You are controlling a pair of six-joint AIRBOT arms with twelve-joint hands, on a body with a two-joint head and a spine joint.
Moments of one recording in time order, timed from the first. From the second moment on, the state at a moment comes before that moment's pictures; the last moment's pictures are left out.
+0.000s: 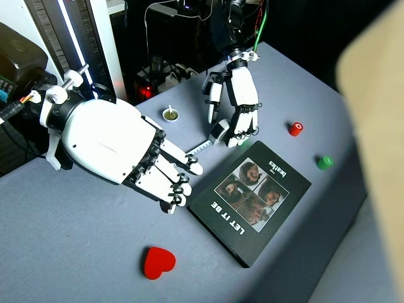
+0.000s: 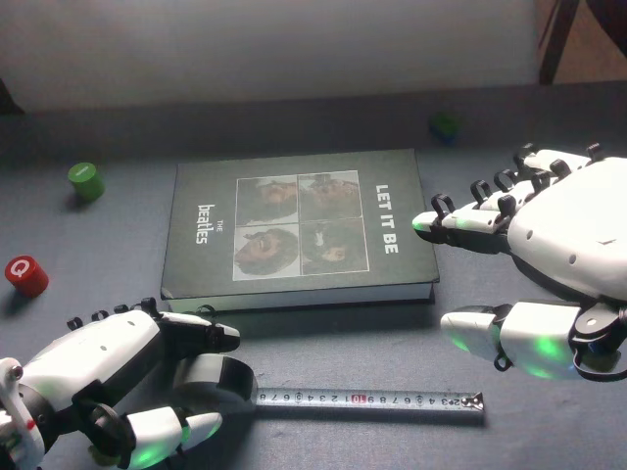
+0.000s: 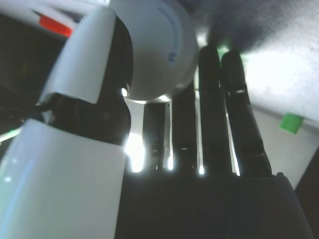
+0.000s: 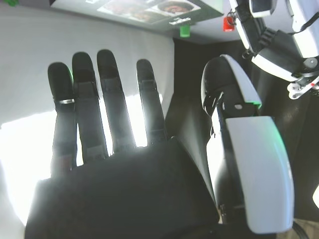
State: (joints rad) left arm 1.13 -0.95 0.74 -0.69 -0.89 0.91; right arm -0.40 -0.80 0.51 1.24 0.58 -2.29
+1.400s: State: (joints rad) left arm 0.78 -0.78 0.80 -0.63 -0.62 0.92; right arm -0.16 -0.91 0.55 1.37 0.63 -2.49
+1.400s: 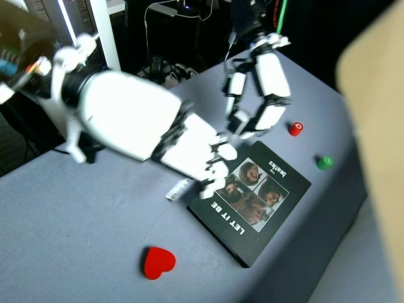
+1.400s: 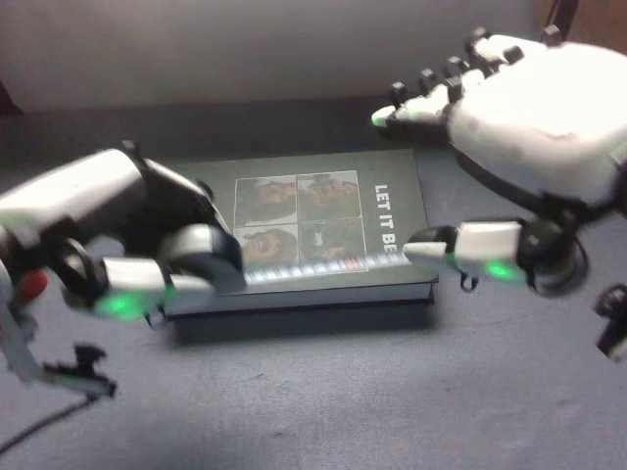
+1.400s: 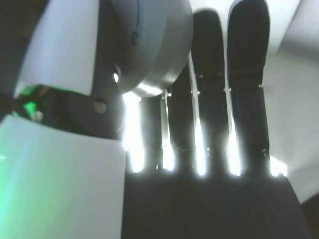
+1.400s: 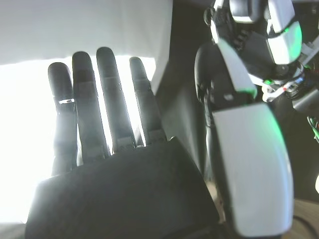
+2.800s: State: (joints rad) left arm 0.68 -0.79 1.08 -0.16 -0.46 0.41; right arm 0.00 -1.34 0.97 1.95 0.76 -2.90
